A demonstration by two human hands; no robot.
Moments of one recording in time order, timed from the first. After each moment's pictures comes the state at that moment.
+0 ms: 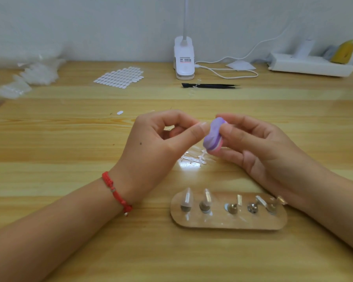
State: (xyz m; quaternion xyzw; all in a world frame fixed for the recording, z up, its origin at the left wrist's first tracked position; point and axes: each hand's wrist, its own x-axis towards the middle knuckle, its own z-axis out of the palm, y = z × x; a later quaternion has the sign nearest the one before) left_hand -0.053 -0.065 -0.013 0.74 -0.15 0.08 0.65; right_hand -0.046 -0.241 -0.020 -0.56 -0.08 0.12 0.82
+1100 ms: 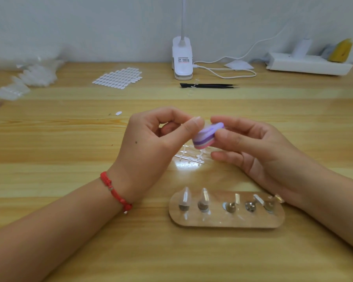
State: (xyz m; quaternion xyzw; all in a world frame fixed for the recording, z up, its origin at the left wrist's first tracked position) left_hand -0.051 -0.066 -0.013 0.73 -0.15 0.12 0.66; right_hand -0.047 -0.242 -0.017 -0.55 -0.08 0.16 0.82
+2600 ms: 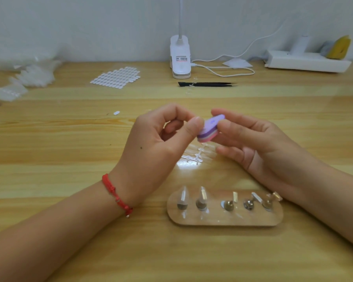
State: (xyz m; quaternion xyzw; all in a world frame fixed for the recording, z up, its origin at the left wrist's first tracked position) left_hand -0.053 -0.068 -0.014 0.76 -0.18 0.12 0.62; right_hand -0.047 -0.241 -0.014 -0.53 -0.07 0.16 0.83
